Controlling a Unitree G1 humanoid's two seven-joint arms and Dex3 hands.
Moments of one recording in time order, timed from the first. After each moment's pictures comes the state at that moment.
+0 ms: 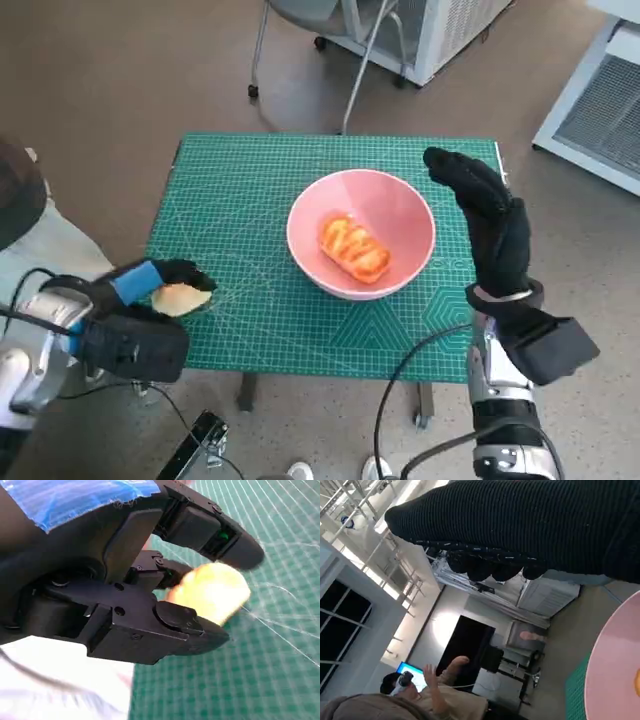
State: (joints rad) left arm -0.38 0.97 -0.26 0.14 0.75 -0.10 -0.56; right arm -0.58 -0.10 -0.11 0.57 0.20 -0.80 0.34
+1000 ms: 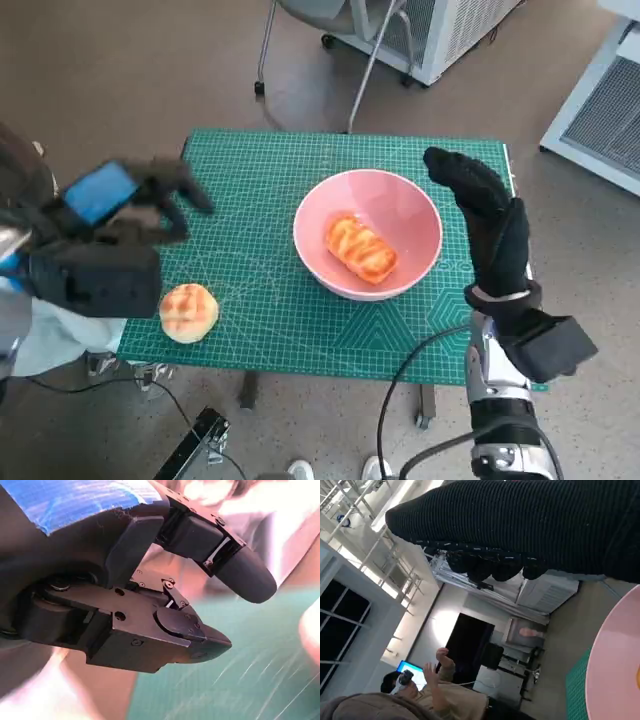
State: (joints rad) left arm -0.68 0.89 -0.11 -0.05 0.54 -0.03 -0.62; right arm -0.58 -0.09 -0.12 0.59 0.20 -0.81 0.34
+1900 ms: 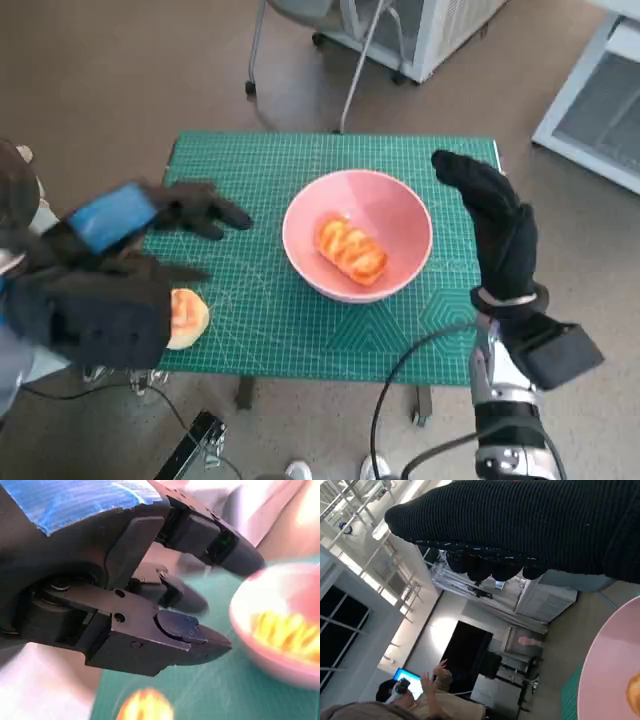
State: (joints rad) left arm -0.47 1.02 0.00 -0.52 0.47 0.42 -1.06; right arm -0.57 -0.10 -0.13 0.58 0.19 -0.83 0.33
